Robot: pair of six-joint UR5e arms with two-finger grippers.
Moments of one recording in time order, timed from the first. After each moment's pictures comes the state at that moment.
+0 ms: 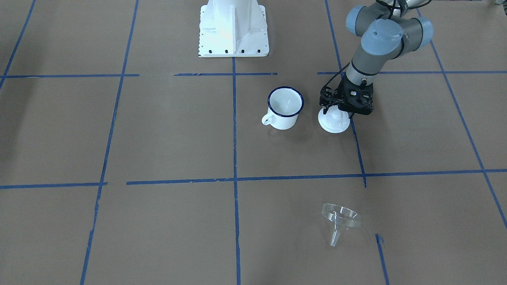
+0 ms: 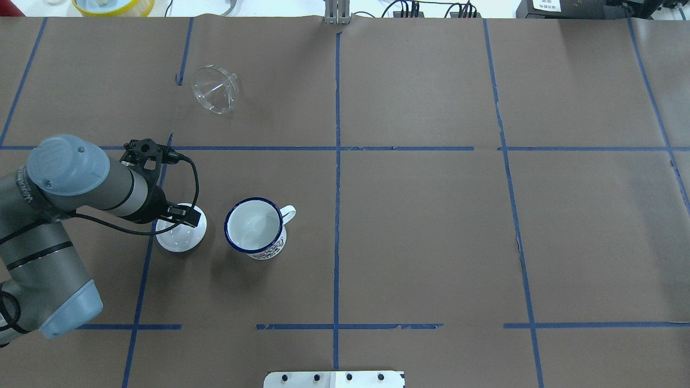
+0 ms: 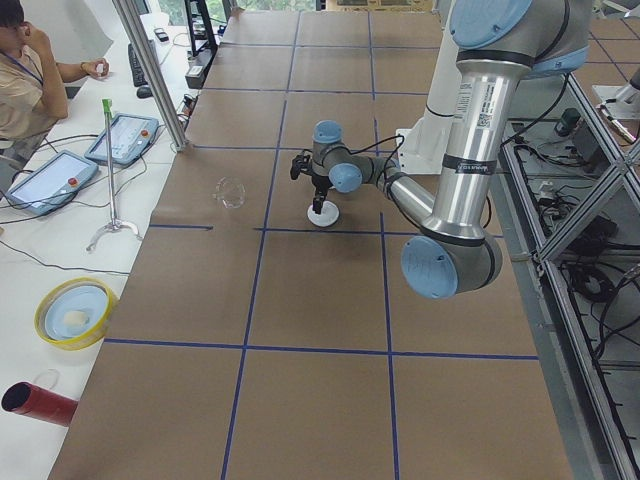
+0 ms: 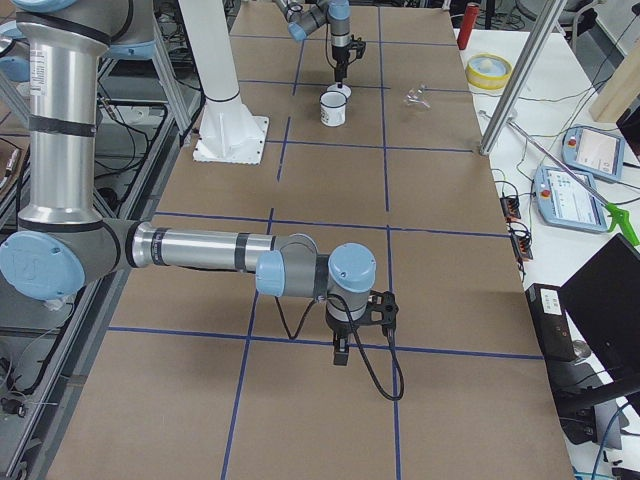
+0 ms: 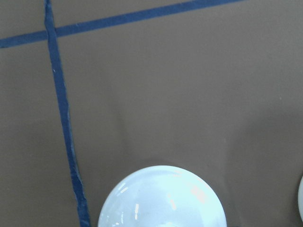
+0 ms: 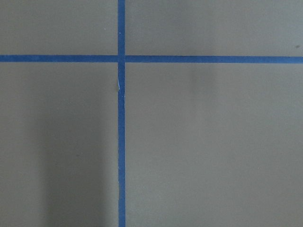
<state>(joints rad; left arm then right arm) -0.63 -1.77 -1.86 -1.85 -1.95 -0.91 1.57 -1.68 1.66 -1.57 2.29 0.01</state>
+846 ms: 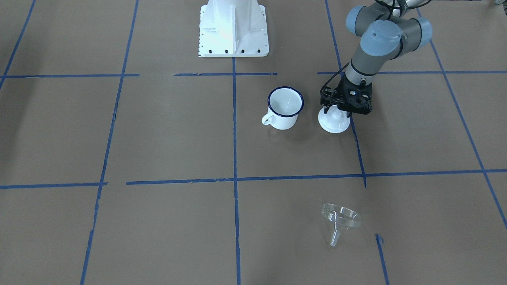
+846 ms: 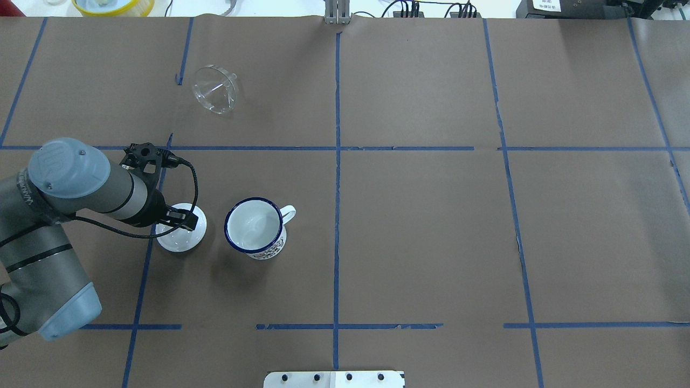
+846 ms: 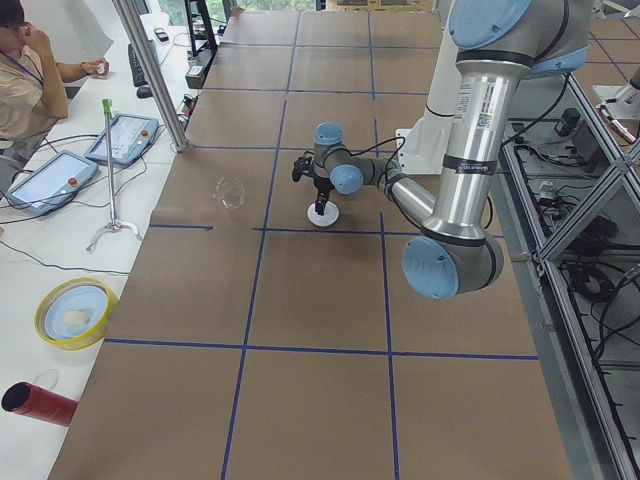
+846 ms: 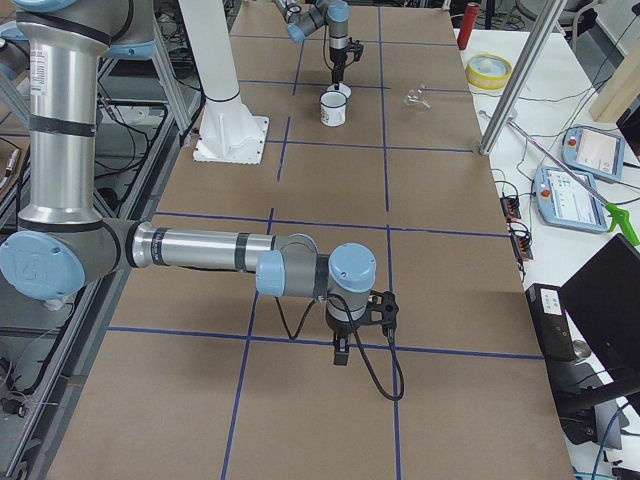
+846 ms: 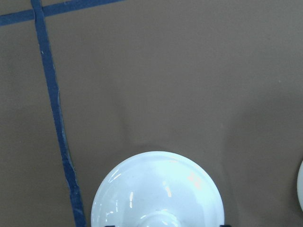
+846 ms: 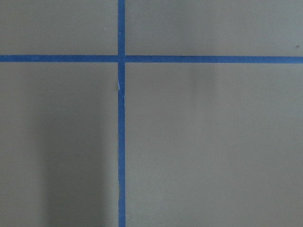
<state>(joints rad) -0.62 -1.76 -1.86 -1.85 -1.95 -0.92 1.57 -1.68 1.66 -1.57 2.29 0.01</state>
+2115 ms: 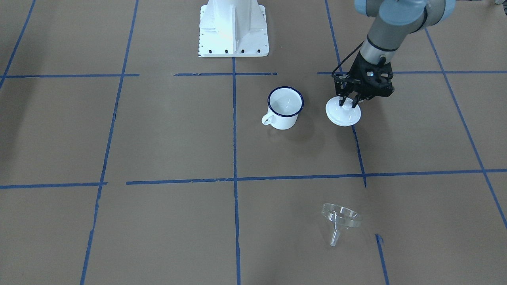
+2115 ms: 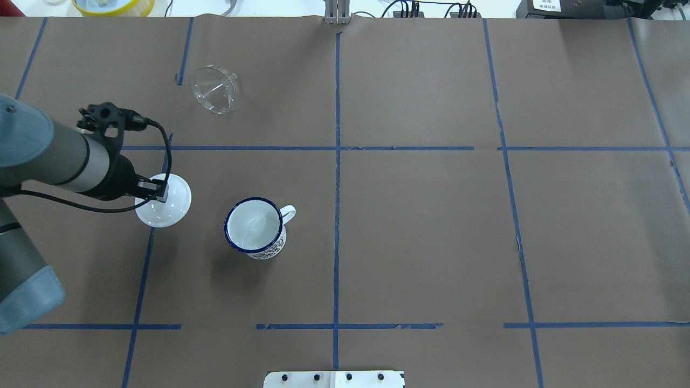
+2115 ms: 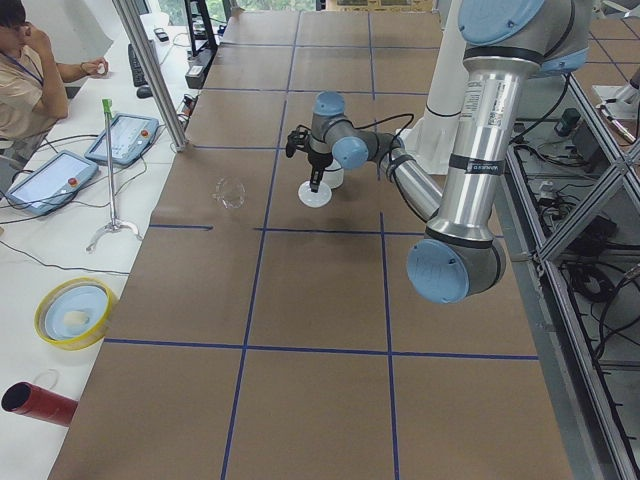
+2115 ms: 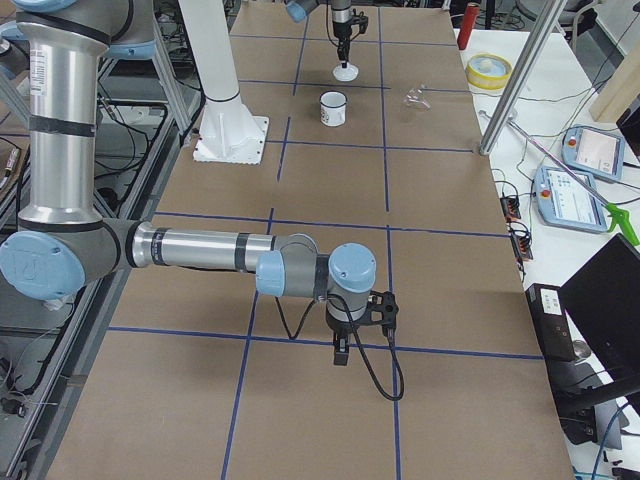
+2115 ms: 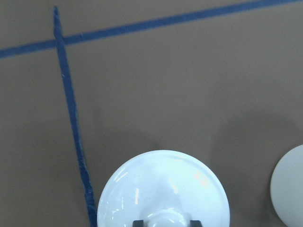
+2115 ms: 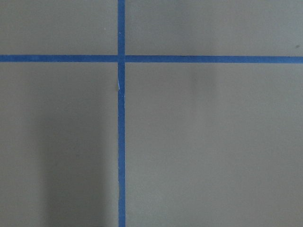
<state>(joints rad) -0.75 -1.76 -2.13 -1.63 -1.97 -0.90 1.57 -1.68 1.66 -1.57 2.29 0.01</state>
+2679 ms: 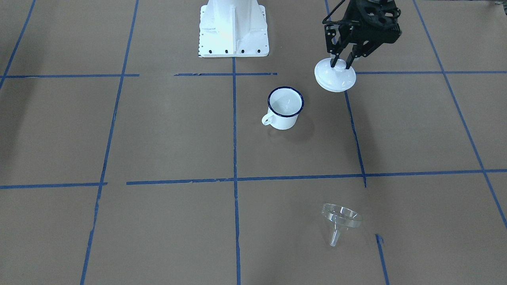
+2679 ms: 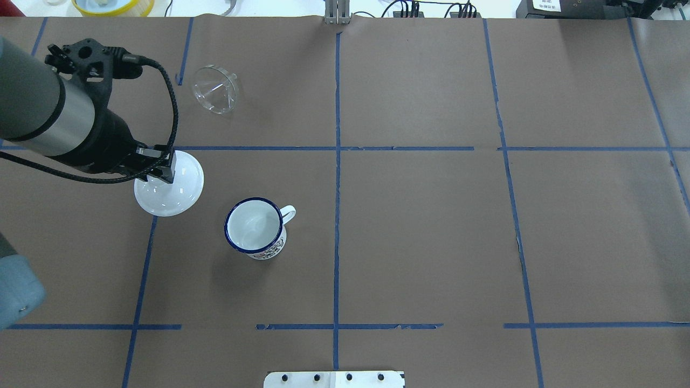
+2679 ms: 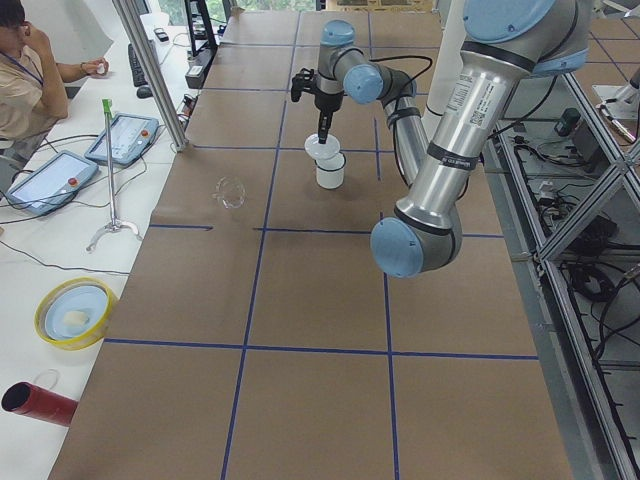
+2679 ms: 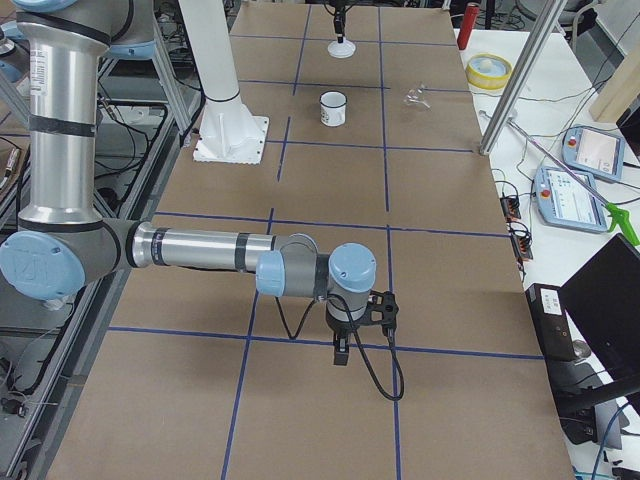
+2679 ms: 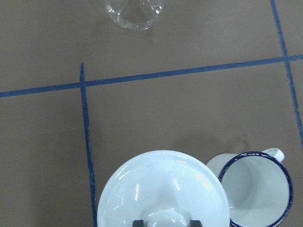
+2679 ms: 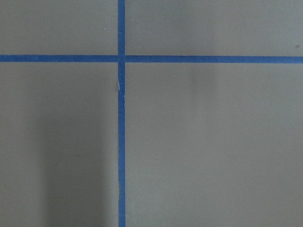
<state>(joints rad) -0.77 -2.07 -2.27 -1.14 -2.03 -0.97 1.57 -1.68 1.66 -1.57 2.29 0.01</state>
